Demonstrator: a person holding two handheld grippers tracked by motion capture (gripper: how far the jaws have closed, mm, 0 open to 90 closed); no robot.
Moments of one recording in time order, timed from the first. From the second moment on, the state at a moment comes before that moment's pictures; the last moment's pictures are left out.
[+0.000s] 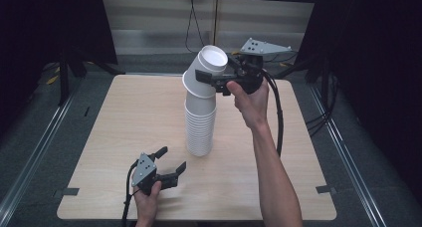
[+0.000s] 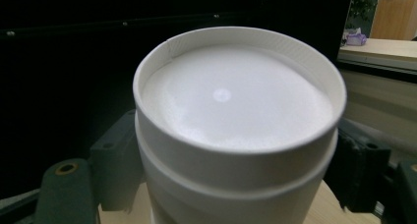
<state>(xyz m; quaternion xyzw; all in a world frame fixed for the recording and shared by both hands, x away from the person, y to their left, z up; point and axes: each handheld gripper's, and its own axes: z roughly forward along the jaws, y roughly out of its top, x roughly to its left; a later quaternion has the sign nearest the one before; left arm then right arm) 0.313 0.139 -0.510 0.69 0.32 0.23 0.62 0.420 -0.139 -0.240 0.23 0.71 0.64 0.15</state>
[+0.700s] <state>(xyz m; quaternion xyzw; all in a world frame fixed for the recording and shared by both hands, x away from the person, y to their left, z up) 0.313 0.139 -0.510 0.69 0.32 0.23 0.62 0.412 -0.161 -0.243 0.23 0.66 0.70 0.13</state>
